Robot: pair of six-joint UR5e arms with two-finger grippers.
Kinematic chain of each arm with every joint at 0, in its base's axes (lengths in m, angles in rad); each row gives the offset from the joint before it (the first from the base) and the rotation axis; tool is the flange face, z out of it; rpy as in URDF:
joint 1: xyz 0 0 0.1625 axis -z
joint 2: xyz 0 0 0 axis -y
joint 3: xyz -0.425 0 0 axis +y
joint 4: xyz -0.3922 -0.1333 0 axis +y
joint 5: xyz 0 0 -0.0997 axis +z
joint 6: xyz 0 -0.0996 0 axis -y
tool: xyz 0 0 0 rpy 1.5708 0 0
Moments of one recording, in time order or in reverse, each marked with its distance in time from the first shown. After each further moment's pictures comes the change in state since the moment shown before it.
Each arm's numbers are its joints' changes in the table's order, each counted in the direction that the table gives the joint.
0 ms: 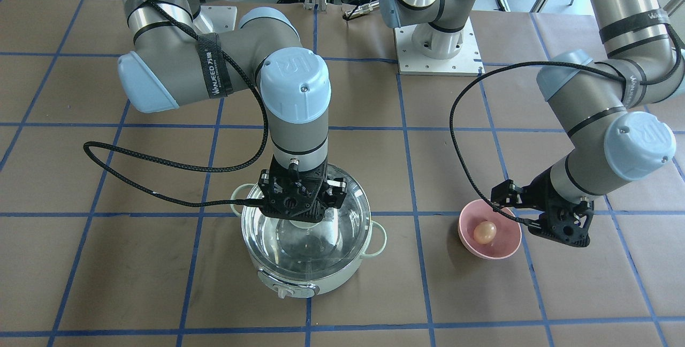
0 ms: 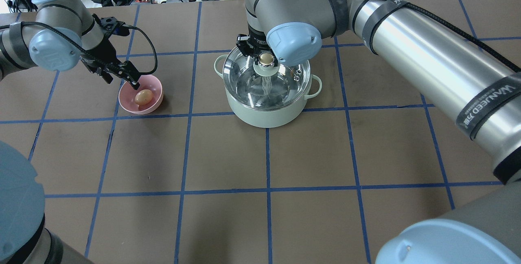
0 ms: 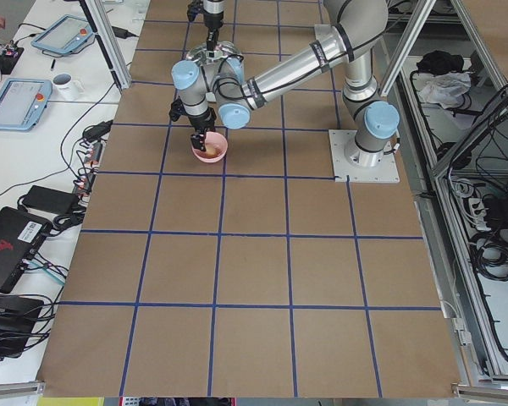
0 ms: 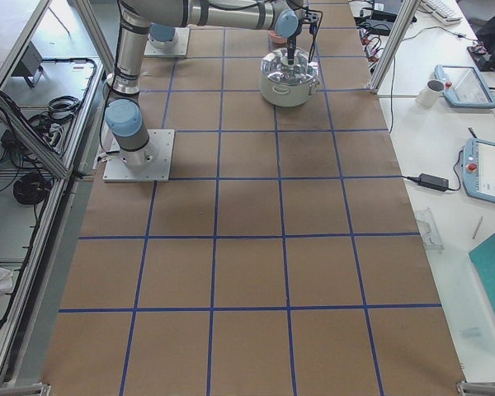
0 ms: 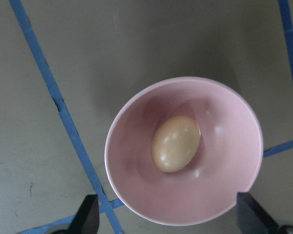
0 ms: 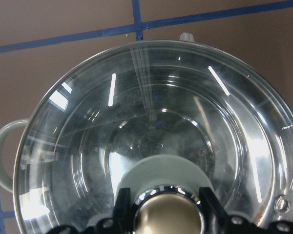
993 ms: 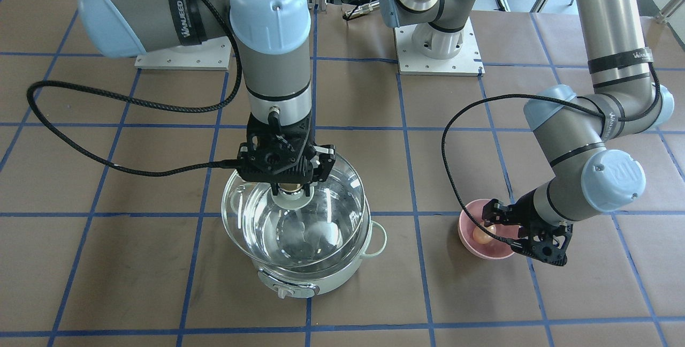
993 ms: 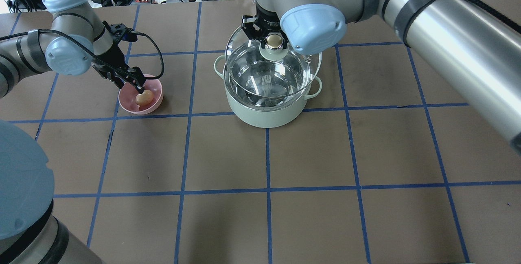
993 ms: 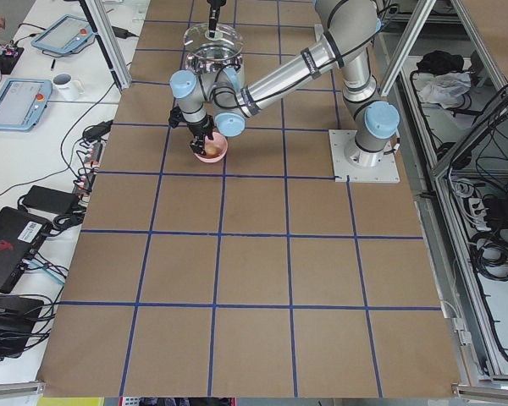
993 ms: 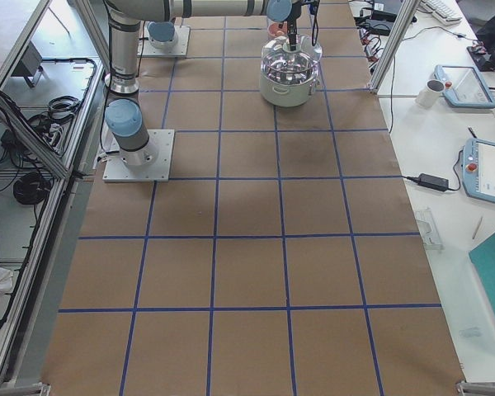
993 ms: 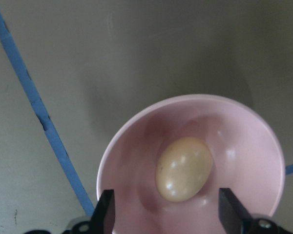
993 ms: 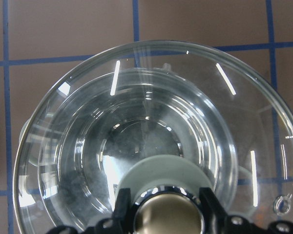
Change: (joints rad) left arm 0.009 -0.062 0.001 -0.050 0.002 0.000; right arm 0.021 -0.121 -0.002 -0.036 0.014 -0.108
